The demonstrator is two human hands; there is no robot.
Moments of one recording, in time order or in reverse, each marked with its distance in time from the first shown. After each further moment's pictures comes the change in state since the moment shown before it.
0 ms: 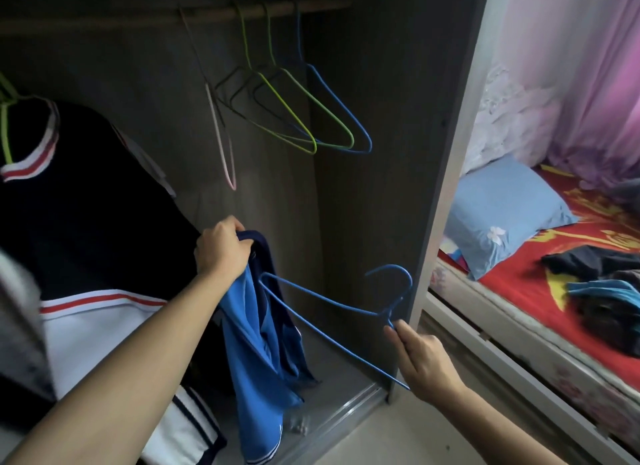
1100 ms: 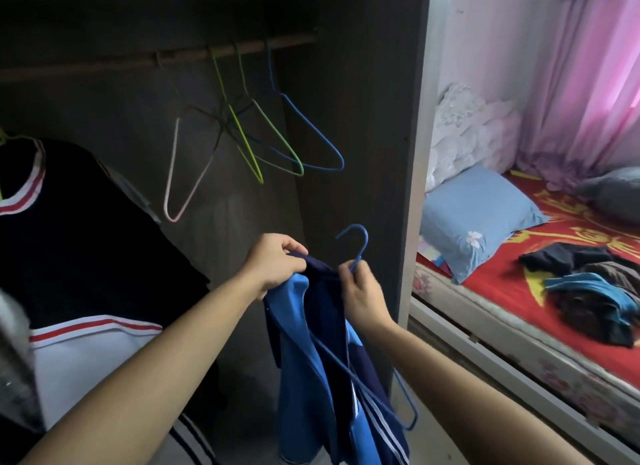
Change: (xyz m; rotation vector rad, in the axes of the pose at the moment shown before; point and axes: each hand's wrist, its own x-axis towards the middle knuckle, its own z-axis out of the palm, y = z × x) left_hand -0.046 0.088 -0.002 -0.523 -0.508 0.004; right_hand 0.095 -0.072 0.002 0.532 0.185 0.472
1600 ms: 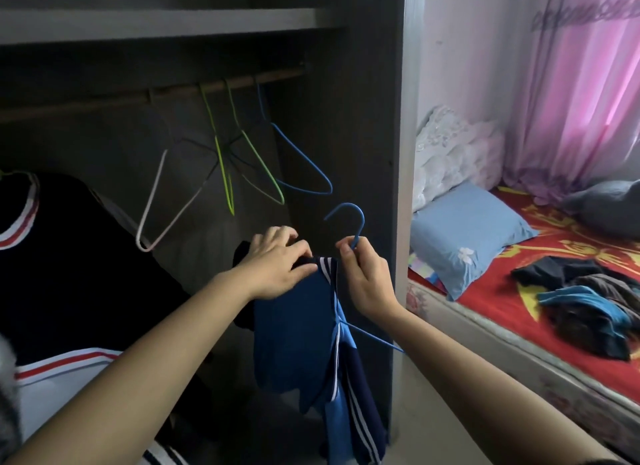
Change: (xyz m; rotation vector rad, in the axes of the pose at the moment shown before) left_hand 0.020 0.036 -0.017 0.992 -0.158 0.497; right_hand 0.032 -0.045 -0.037 -0.064 0.096 -0.451
